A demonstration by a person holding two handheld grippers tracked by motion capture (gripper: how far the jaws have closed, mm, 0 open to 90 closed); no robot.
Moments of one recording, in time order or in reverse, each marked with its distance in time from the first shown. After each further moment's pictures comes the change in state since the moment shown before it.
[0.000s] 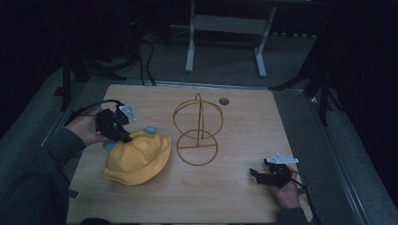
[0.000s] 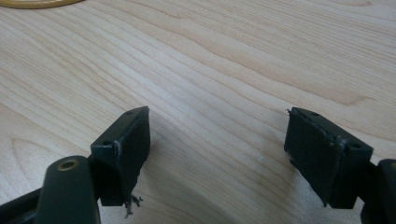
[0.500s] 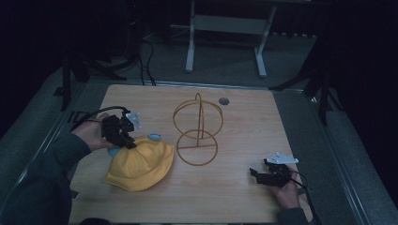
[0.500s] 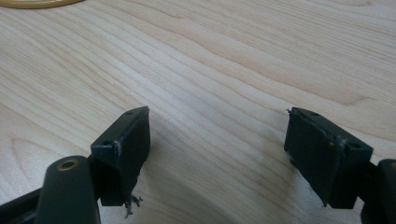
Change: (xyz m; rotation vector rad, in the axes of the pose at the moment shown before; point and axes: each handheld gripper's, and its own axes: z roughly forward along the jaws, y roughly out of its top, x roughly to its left) left arm -0.011 0.005 0.016 0.017 -0.024 0.035; right arm 0.000 0.000 0.000 0.000 0.000 -0.001
